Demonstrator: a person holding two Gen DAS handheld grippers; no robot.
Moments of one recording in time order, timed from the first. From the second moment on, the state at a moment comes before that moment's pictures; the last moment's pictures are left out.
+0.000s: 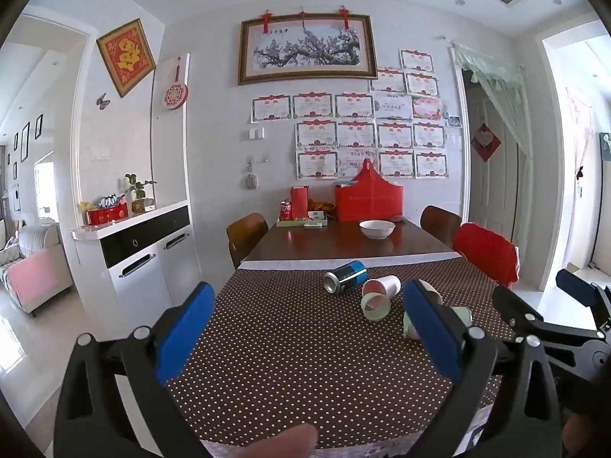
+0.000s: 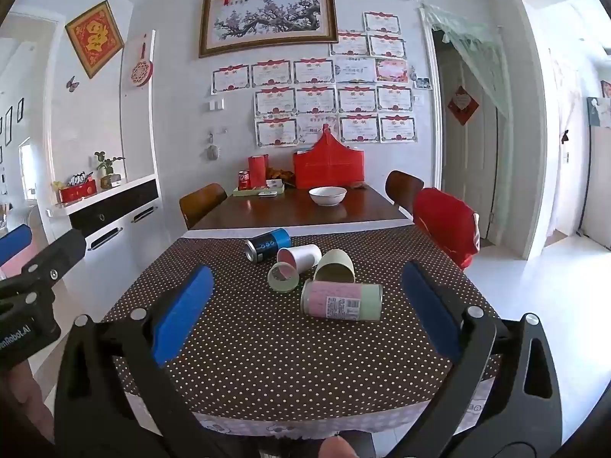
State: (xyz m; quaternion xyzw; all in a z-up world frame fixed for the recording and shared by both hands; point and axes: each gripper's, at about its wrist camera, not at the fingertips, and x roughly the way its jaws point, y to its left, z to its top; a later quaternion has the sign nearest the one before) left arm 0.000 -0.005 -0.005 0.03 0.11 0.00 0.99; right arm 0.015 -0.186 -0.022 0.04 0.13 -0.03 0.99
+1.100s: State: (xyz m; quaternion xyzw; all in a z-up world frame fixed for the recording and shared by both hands) left arm 0.015 -0.002 -0.024 0.03 0.12 0.00 0.99; right arm 0.019 -0.189 -0.028 0.04 0.13 -0.03 0.99
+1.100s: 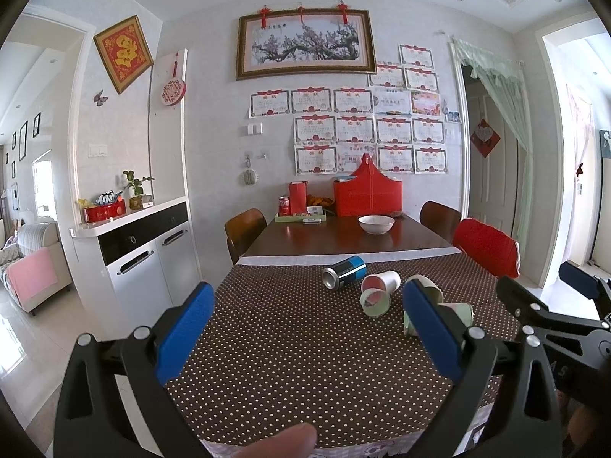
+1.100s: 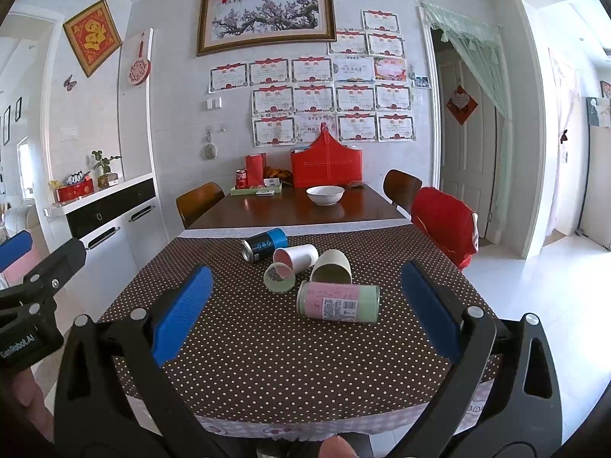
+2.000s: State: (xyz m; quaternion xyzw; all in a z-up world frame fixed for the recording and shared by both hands) left arm 0.121 -0.045 -0.047 0.06 0.19 -0.04 0.98; right arm 0.112 -0.250 -0.065 0.04 0.21 -0.04 0.98
